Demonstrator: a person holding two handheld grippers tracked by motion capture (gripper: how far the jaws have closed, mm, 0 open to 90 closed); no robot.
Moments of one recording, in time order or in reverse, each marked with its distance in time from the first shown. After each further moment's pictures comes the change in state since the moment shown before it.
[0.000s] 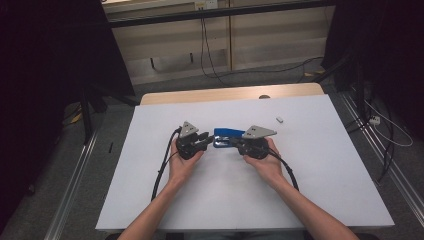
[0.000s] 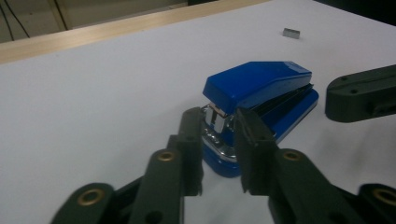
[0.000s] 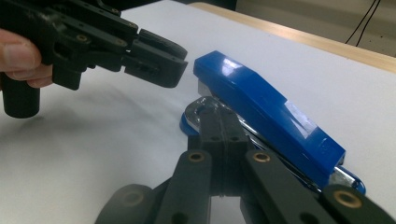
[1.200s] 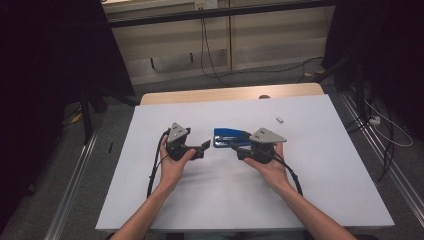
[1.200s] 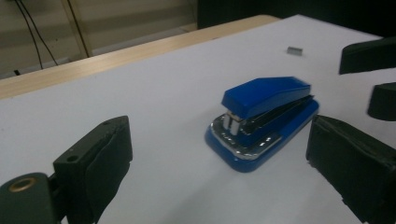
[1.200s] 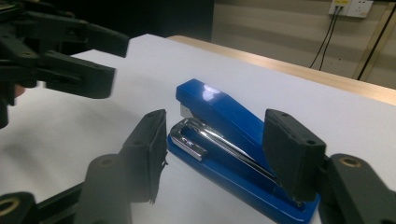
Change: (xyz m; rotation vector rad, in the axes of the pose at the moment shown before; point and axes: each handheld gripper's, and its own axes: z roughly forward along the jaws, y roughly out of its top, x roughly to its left) left arm 0.007 0.001 -0.033 -0.076 0.054 0.042; right arm 0.005 -0.003 -0.020 -0.127 -0.098 0.035
